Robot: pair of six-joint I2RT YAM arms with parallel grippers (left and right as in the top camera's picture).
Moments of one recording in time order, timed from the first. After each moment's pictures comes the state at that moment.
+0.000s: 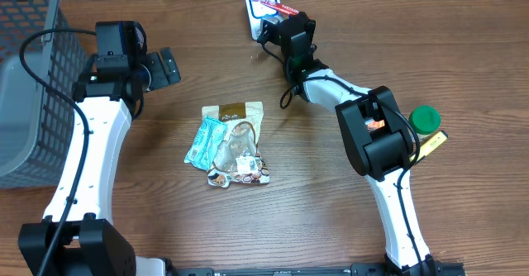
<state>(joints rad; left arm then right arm) 0.03 1.60 1.35 -0.66 -0.07 -0.28 0.42 2.49 1.74 0.39 0.56 -1.30</state>
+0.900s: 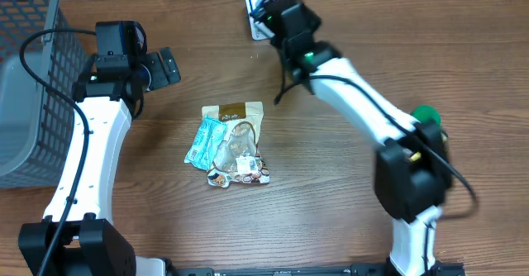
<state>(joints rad) 0.03 1.60 1.35 -0.66 -0.07 -0.28 0.49 2.06 1.75 -0.35 0.48 -0.59</state>
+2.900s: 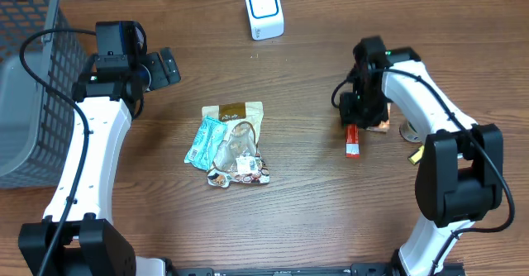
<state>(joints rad) 0.03 1.60 1.35 -0.66 -0.07 -0.28 0.17 1.96 1.49 -1.11 -0.15 0.20</state>
